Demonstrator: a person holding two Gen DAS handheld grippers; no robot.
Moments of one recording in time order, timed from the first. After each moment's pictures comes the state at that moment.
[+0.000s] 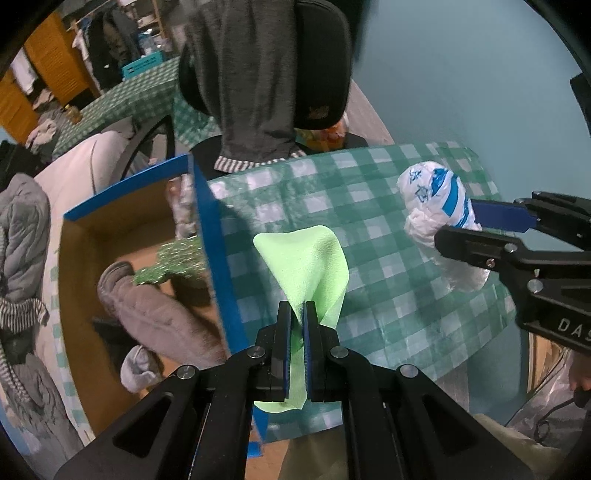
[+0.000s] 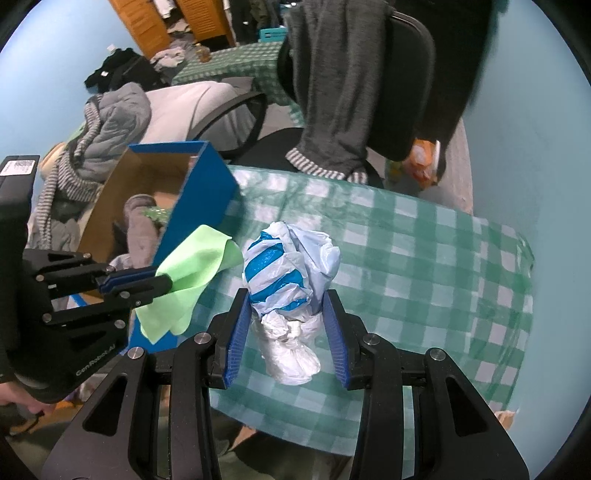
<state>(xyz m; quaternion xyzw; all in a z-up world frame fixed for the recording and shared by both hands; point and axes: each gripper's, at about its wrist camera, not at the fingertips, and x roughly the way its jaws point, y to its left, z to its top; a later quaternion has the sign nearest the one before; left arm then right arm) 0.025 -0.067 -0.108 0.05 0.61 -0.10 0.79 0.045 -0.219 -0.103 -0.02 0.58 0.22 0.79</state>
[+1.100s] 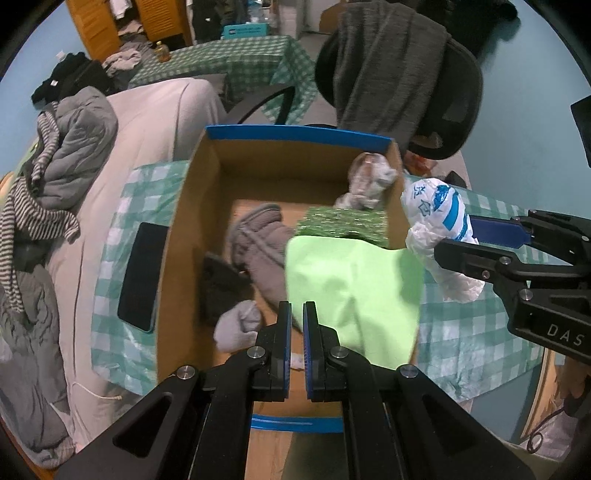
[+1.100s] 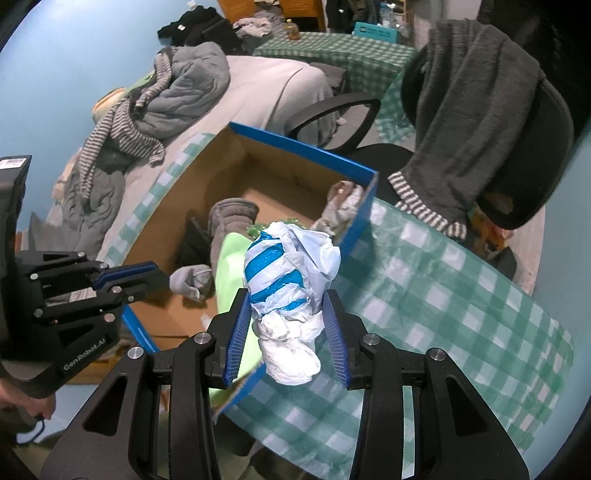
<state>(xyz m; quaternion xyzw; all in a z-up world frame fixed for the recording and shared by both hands) 0.003 0.097 -0.112 -0.05 0.61 0.04 0.79 0.071 -0.057 -0.115 -0.08 0.57 0.35 0.74</state>
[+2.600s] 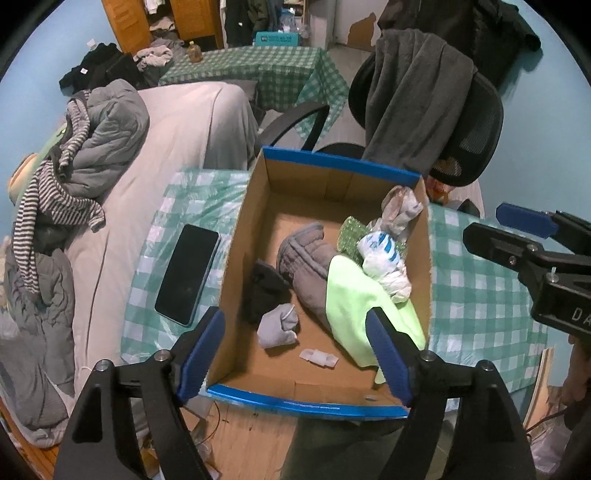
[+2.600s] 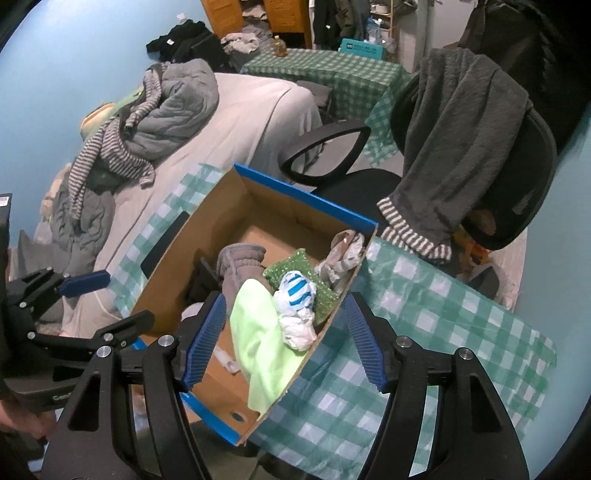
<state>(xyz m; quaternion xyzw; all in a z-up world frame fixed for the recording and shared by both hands) -0.009 0.130 -0.064 -0.06 0.59 0.08 0.80 0.076 -0.036 -0.063 -0.08 0.55 0.31 0.77</state>
